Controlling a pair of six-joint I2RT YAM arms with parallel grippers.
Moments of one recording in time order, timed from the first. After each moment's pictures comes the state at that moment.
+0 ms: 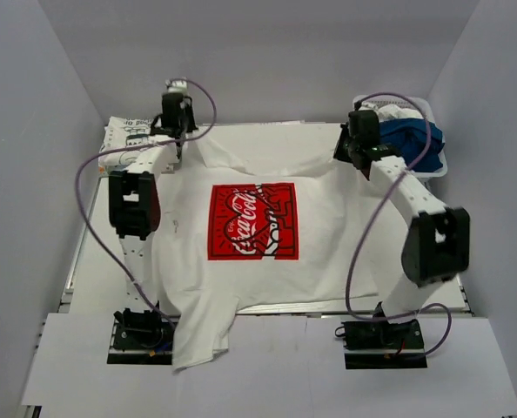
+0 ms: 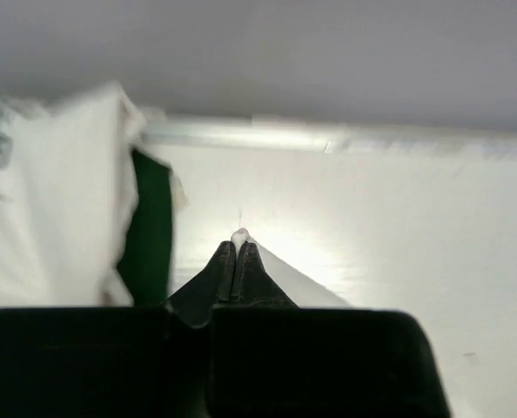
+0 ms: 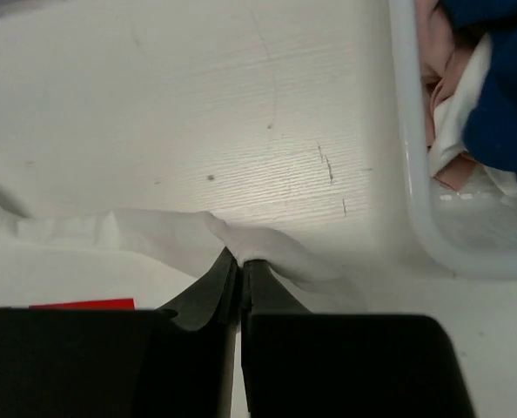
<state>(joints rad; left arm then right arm) -0.12 2.18 1.90 -0.05 -0.12 -0.12 0.27 1.61 1.40 -0.35 0.17 0.36</state>
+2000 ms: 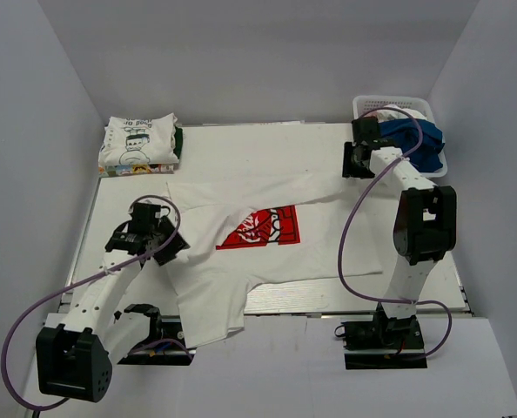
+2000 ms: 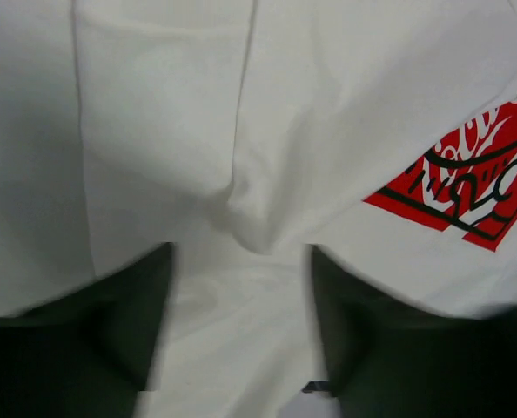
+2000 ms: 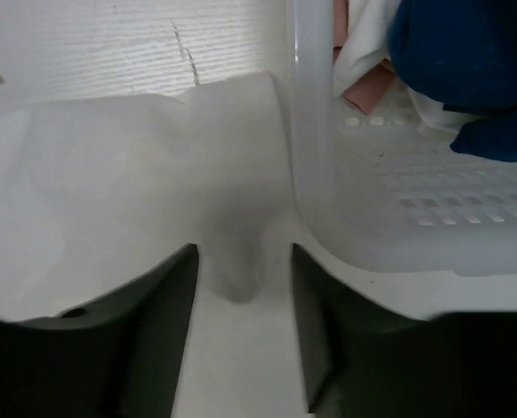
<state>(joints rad) -0.15 0.96 0.63 -0.65 0.03 -0.77 0.17 1.89 1.51 -0.59 0.16 0.14</state>
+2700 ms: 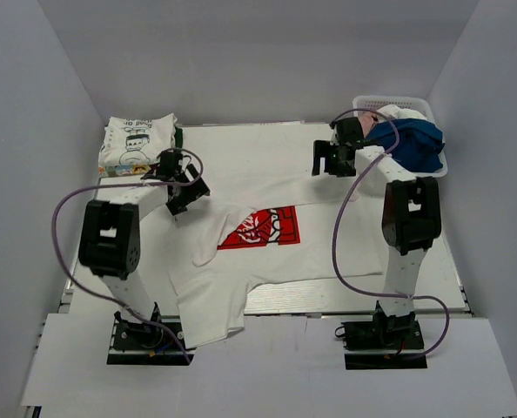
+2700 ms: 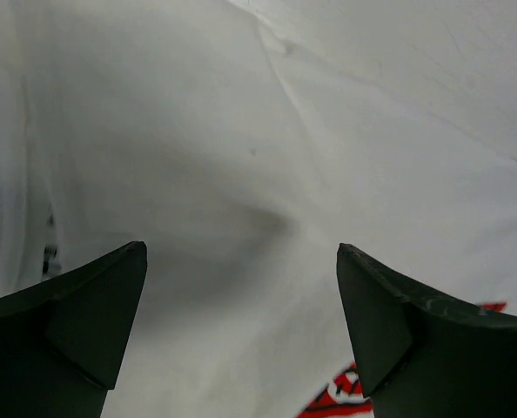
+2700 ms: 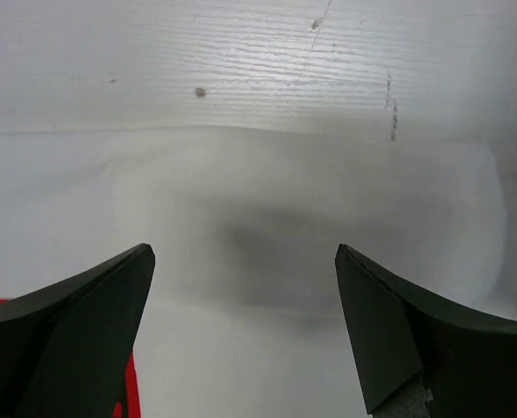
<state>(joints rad) -0.15 1.69 1.05 -0.31 0.02 -0.68 0.23 1.97 1.56 -0.51 -0.08 0.16</state>
